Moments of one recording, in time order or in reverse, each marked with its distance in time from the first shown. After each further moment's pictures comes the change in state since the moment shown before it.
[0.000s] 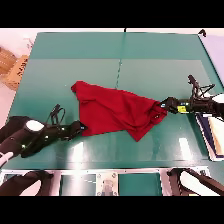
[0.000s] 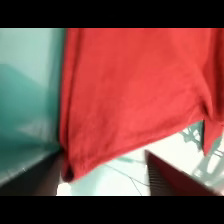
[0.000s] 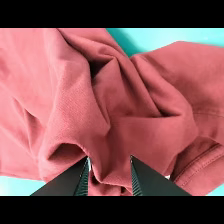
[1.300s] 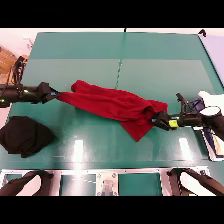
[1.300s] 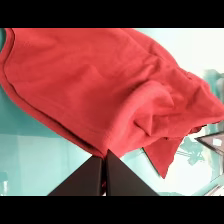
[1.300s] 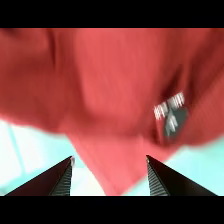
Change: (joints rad) left arm 0.392 0.003 0.593 0.189 -0.490 0.056; right arm 0.088 0.030 -0.210 0.030 -0.029 0.137
